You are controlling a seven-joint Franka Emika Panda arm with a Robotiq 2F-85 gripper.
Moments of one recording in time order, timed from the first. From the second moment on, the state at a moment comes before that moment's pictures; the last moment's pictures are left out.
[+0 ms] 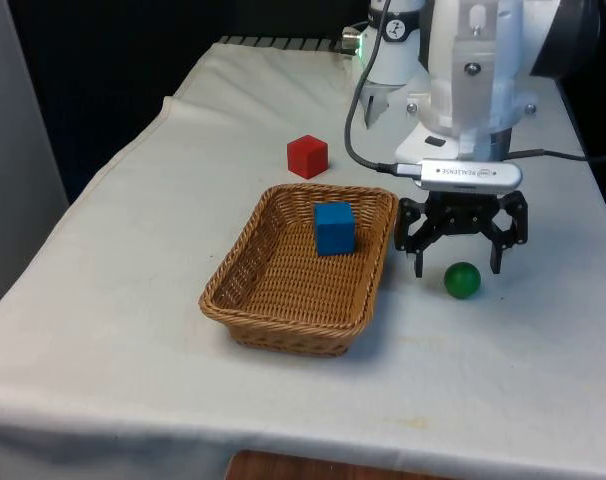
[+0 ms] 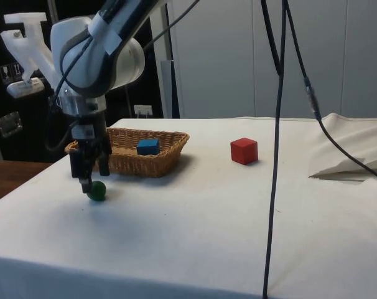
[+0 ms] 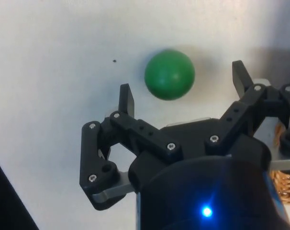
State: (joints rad) arm 0.31 0.79 -0.21 -1.57 0.25 2.38 -0.17
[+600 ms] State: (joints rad) arm 0.31 0.80 -0.20 -1.57 0.25 2.38 -0.17
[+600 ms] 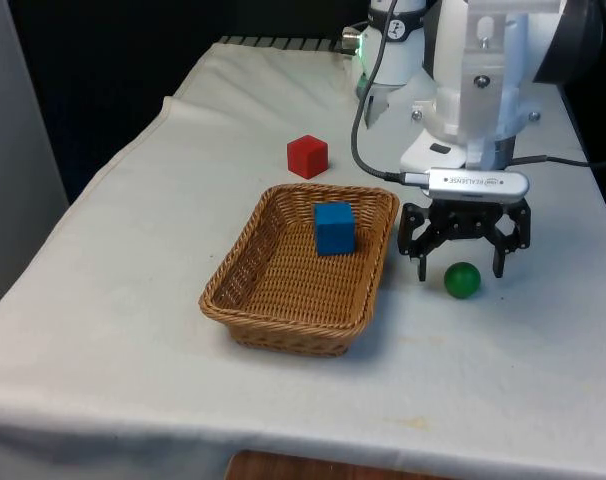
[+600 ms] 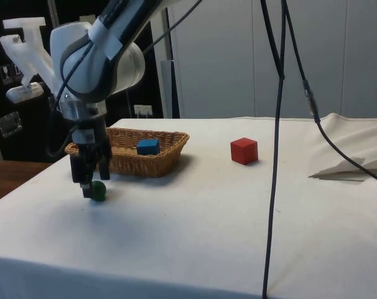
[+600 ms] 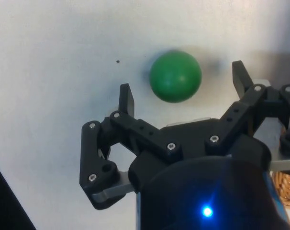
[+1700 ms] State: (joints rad) arm 0.31 0.73 -0.23 -1.56 0.25 2.31 -0.16
